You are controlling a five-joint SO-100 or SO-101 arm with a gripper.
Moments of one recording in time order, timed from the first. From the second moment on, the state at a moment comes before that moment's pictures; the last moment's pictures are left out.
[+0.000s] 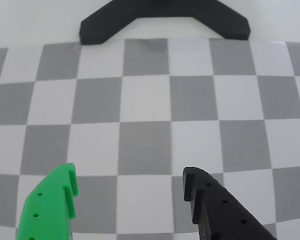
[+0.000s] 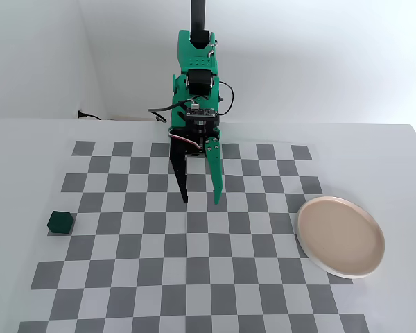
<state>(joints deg) 0.5 151.6 146.2 40.1 -87.8</state>
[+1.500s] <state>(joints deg) 48.3 94.1 107.8 37.0 -90.2</state>
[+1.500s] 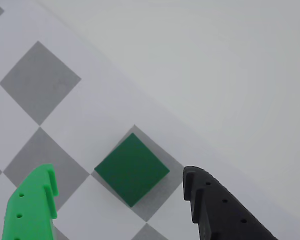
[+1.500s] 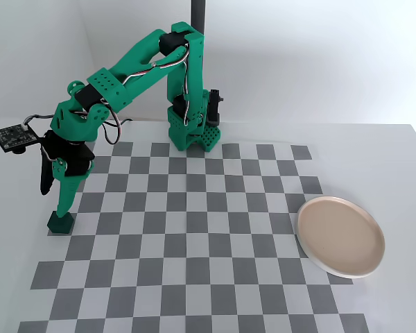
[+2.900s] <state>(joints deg) 48.1 70.7 91.5 37.1 -89.7</state>
